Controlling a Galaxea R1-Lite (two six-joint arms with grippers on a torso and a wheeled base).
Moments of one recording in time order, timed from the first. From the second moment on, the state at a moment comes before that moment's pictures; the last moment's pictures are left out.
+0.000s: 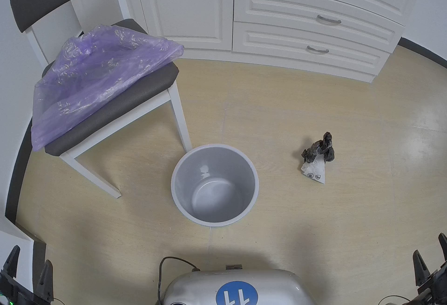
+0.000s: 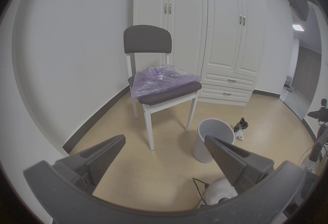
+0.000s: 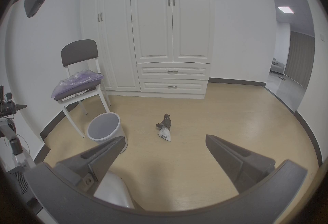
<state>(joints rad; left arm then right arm) 0.00 0.02 -0.02 0.00 0.03 -0.06 0.00 0.02 -0.02 0.00 0.00 0.01</state>
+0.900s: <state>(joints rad) 0.00 0.02 -0.02 0.00 0.03 -0.05 0.00 0.02 -0.02 0.00 0.00 0.01</state>
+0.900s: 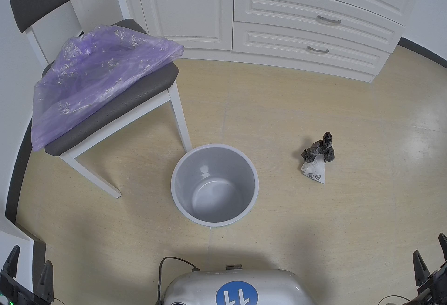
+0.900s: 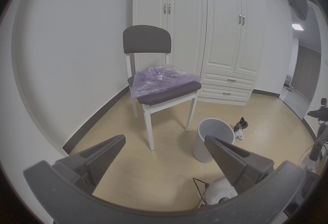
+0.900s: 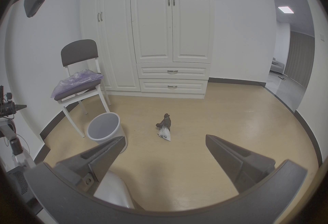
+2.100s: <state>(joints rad) 0.00 0.02 -0.02 0.00 0.00 0.00 0.00 0.02 -0.02 0.00 0.01 -0.02</state>
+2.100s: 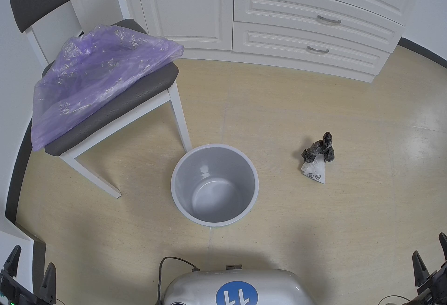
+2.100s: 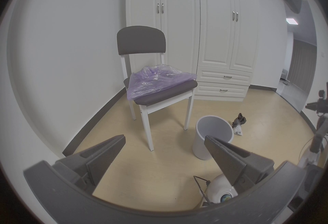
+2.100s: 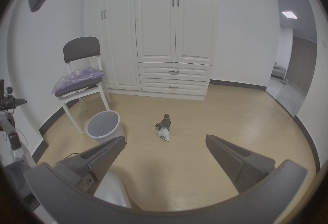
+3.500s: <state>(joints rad) 0.00 0.02 -0.02 -0.03 -0.01 0.00 0.00 0.02 -0.09 -0.16 0.06 -0.05</state>
